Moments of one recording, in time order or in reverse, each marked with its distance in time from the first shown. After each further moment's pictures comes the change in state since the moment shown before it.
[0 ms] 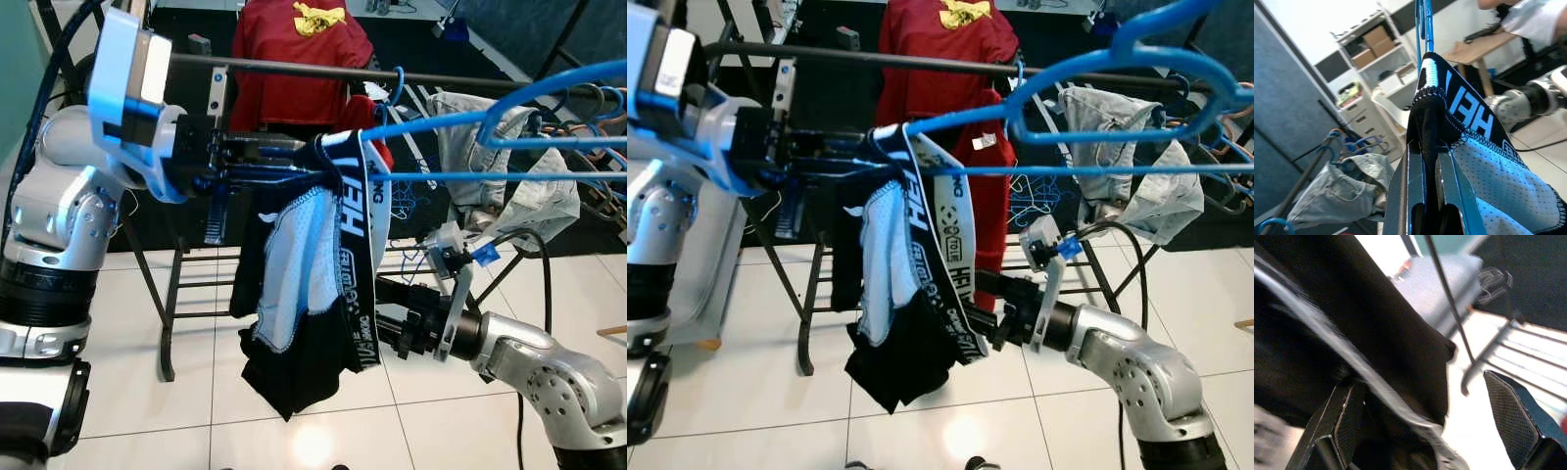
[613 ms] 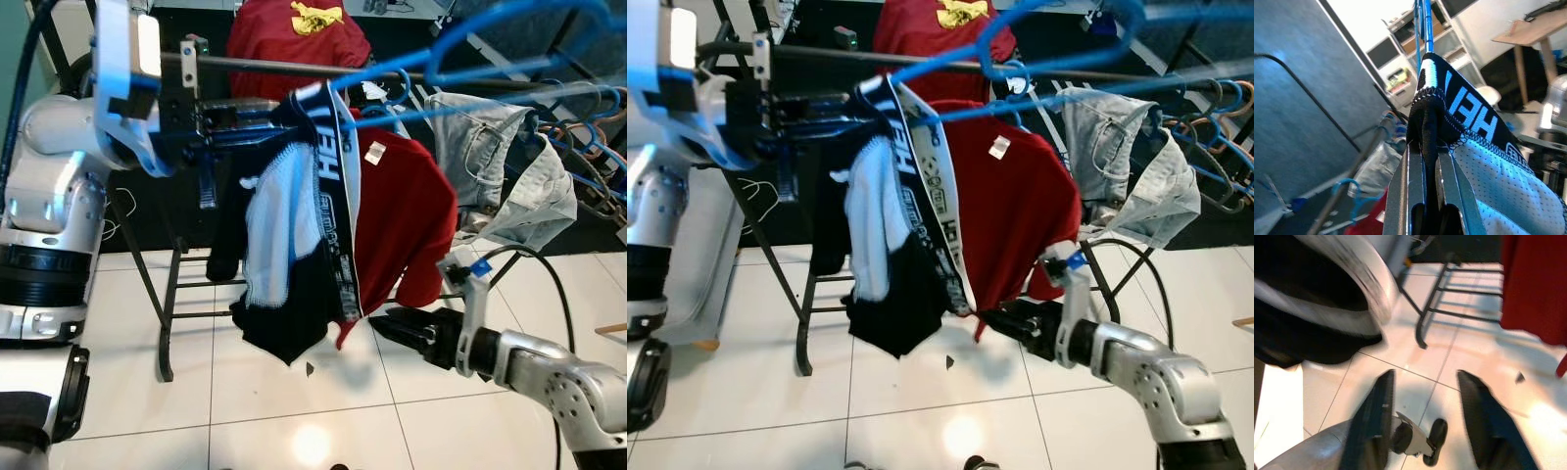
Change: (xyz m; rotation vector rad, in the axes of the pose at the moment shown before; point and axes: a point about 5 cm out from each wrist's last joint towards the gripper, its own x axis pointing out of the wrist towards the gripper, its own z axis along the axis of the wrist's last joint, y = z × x) left arm -0.025 0.027 0.006 0.129 0.065 0.204; right arm -0.033 -0.038 -0.034 0.170 0.140 -0.308
